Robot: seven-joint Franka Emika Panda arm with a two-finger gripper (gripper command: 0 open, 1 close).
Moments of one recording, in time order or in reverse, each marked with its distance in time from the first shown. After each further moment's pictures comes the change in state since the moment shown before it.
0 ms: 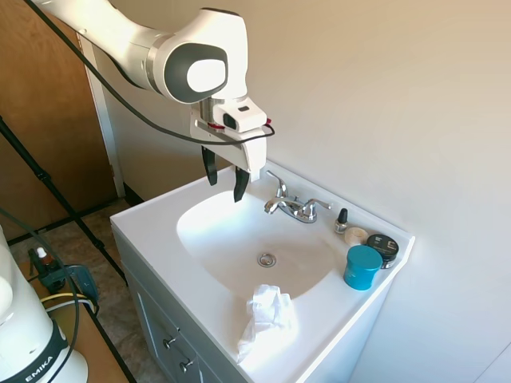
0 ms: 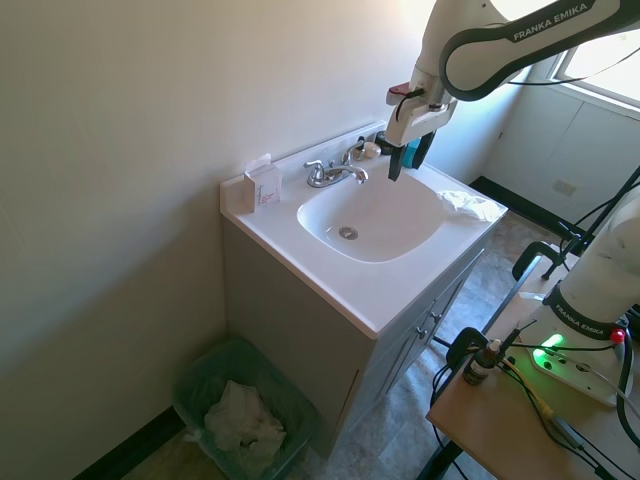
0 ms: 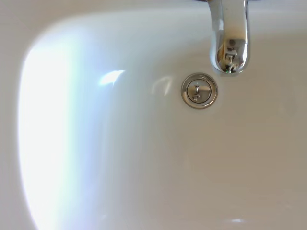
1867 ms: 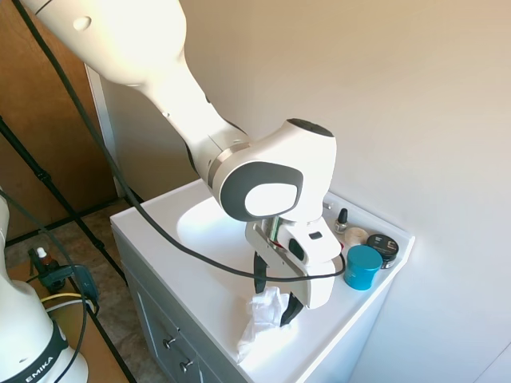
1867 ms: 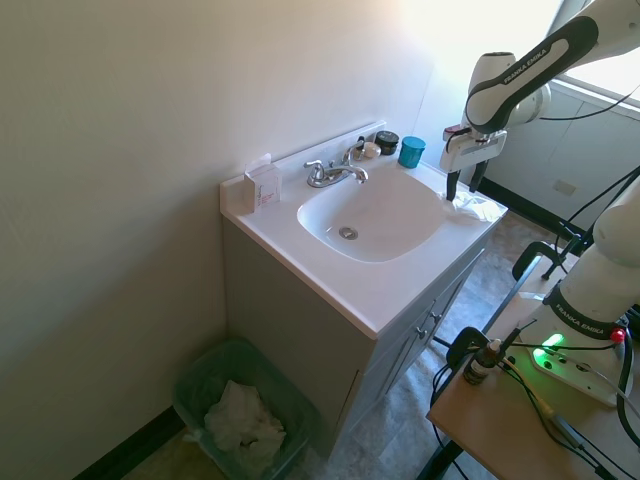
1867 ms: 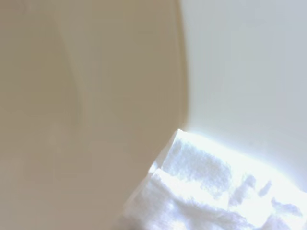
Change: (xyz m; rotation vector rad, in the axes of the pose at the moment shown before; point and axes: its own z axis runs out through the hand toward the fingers) arm 0.123 0.185 0.118 -0.146 -0.077 0.219
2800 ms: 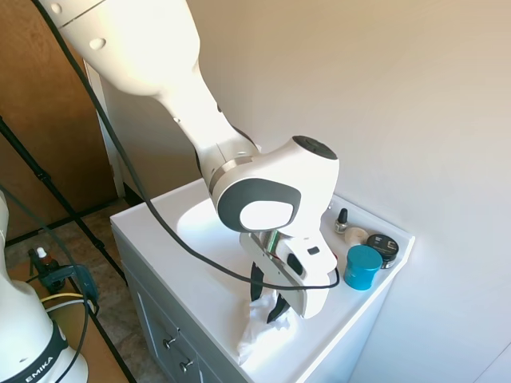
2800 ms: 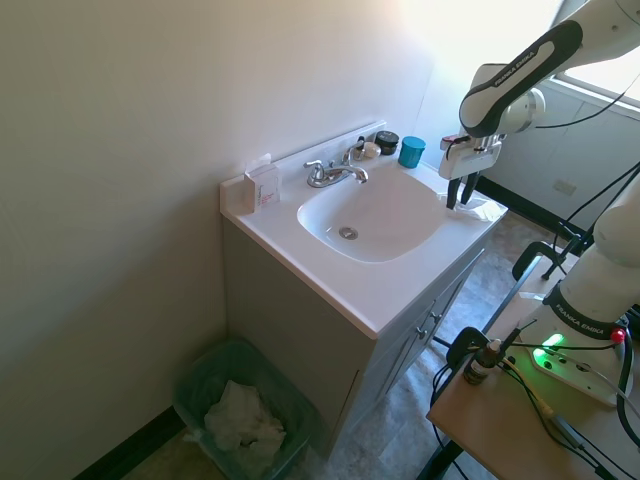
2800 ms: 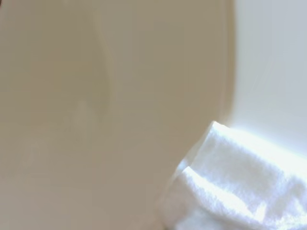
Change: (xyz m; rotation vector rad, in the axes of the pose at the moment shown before) arm -0.003 -0.002 0.023 0.042 -0.083 -0.055
